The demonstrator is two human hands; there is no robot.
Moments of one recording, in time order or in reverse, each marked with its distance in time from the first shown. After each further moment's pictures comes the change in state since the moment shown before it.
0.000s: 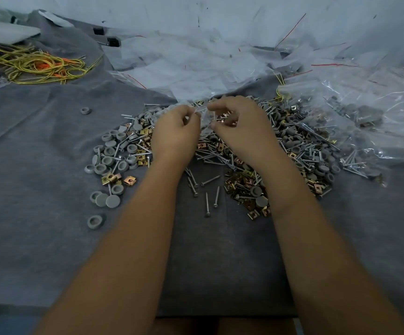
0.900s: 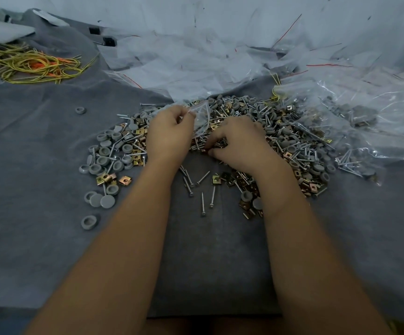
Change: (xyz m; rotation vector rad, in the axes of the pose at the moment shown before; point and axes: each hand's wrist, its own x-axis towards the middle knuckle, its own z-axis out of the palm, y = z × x) left_hand 0.004 -0.008 0.003 -0.110 0.010 -0.045; right_hand 0.000 0.019 0.004 -0.541 -0.233 -0.014
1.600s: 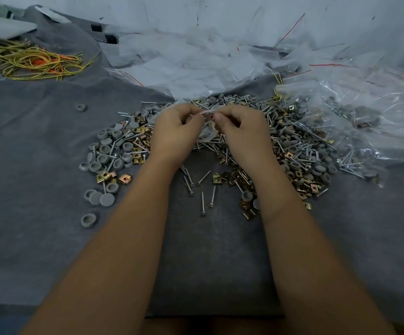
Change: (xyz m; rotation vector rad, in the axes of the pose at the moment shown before) left_hand -0.009 0.012 -0.006 -0.121 -0.160 0.098; right_hand -0.004 -0.008 0.003 0.690 0.356 0.052
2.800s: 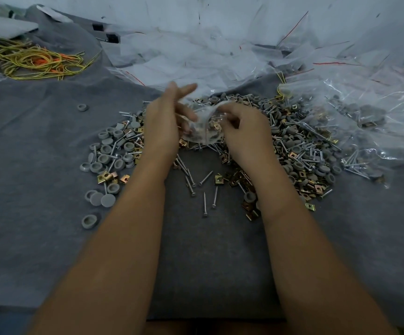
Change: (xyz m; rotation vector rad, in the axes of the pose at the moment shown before) left_hand 0.004 0.008 -0.012 -0.362 0.109 -0.097; right_hand 0.003 -0.001 0.004 -0.199 0.021 0.032
